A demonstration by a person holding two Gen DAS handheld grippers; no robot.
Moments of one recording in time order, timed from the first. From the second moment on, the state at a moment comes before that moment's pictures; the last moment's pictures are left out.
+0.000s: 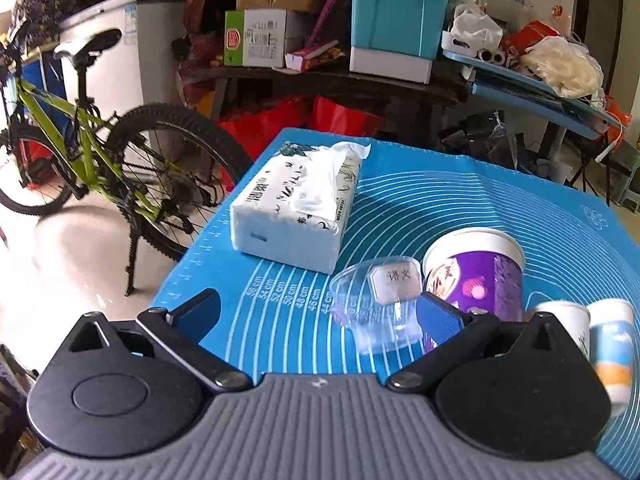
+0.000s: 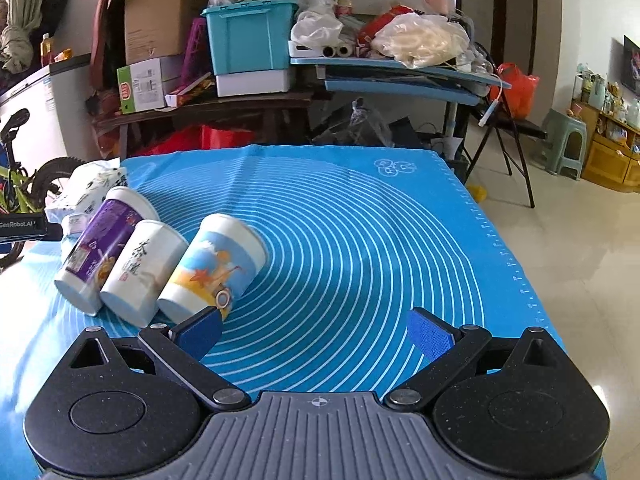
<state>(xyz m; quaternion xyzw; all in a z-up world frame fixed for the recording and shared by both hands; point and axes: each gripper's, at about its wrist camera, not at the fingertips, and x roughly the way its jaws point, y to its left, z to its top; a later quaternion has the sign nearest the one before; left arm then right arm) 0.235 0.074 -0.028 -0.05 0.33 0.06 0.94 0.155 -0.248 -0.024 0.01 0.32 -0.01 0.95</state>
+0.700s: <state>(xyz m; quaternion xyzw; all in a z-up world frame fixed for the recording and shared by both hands) 0.269 0.066 -0.044 -0.10 0.36 -0.02 0.93 0.175 -0.255 -0.035 0.02 0.33 -0.01 0.94</state>
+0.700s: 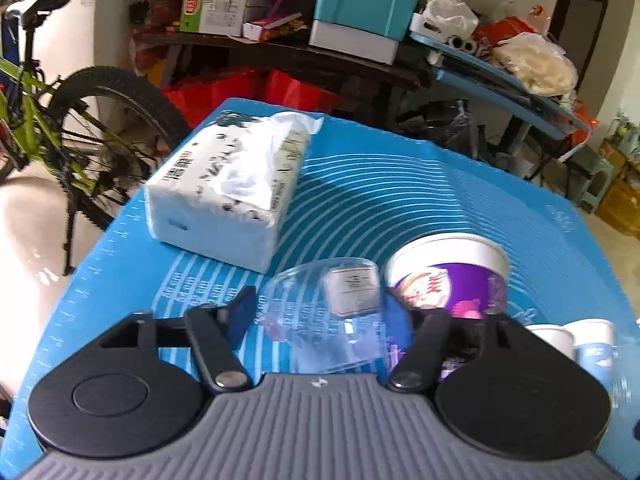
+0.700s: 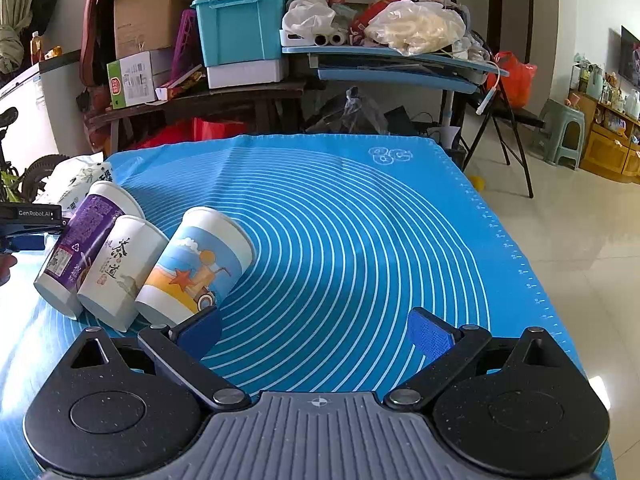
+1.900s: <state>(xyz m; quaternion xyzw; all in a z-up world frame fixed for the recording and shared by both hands) 0.111 0.002 -0.031 -0.05 0.35 -0.09 0.93 0.104 -0.242 -0.016 0.00 0.32 0.03 0.95</state>
